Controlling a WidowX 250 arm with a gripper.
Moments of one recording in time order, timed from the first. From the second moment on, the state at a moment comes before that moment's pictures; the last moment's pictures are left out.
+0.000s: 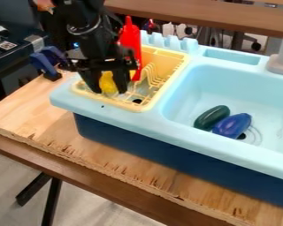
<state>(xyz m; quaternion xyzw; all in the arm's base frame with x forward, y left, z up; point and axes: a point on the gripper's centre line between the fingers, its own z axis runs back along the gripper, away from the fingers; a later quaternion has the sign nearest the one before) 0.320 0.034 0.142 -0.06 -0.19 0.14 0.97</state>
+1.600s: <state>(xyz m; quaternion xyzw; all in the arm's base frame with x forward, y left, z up) 0.346 -0.005 0.128 -0.09 -0.19 0.08 0.97</state>
